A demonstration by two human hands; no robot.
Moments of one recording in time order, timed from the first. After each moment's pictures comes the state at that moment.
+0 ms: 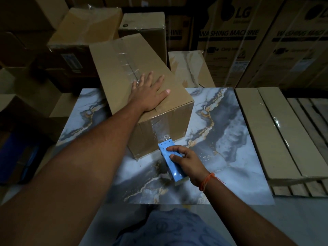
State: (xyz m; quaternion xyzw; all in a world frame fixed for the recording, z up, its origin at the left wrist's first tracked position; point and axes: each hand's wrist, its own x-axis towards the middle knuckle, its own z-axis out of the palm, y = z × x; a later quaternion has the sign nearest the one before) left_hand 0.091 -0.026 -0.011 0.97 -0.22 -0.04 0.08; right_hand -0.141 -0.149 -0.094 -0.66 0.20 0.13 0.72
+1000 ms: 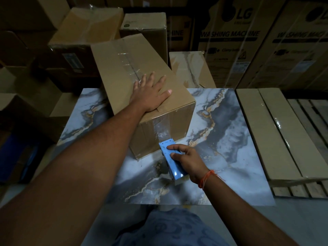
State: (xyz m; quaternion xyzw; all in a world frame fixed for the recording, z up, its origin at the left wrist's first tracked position) left_hand 0.092 -0.025 -0.013 0.97 -0.22 -0.04 0.08; right_hand -0.133 -0.143 -0.083 -0.64 0.24 0.14 0.71
